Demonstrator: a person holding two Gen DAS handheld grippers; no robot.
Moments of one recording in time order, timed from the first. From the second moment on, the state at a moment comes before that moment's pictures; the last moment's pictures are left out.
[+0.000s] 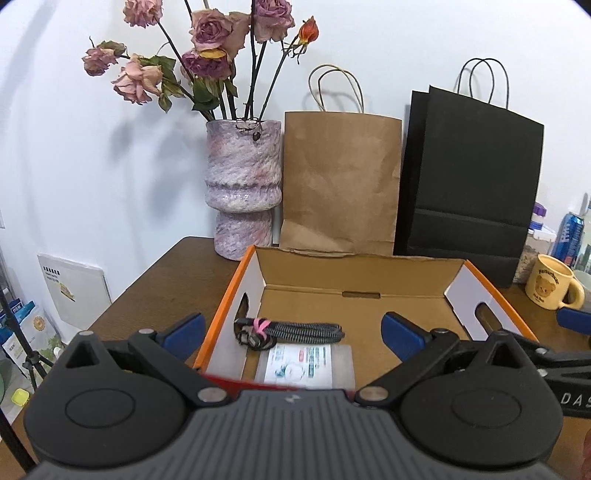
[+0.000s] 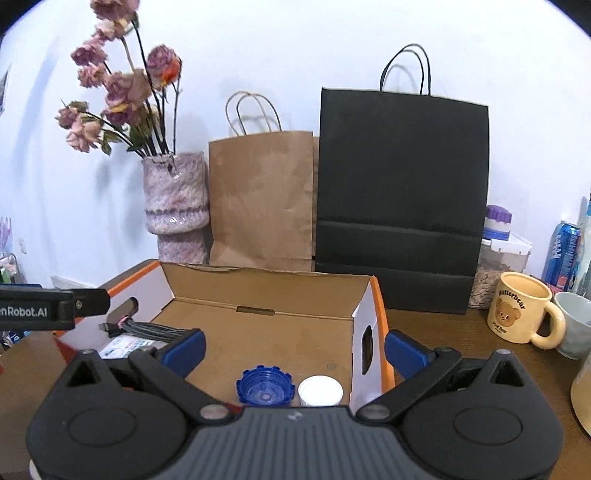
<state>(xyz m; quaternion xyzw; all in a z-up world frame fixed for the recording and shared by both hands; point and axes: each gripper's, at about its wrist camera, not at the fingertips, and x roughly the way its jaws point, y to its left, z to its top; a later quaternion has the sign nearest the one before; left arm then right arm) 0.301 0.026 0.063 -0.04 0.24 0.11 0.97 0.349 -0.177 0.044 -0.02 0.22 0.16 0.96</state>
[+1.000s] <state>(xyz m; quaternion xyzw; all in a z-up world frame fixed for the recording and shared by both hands) 0.166 0.022 0.013 -0.03 0.29 0.09 0.95 0.203 -0.190 0.006 -0.06 0.24 0.21 0.95</state>
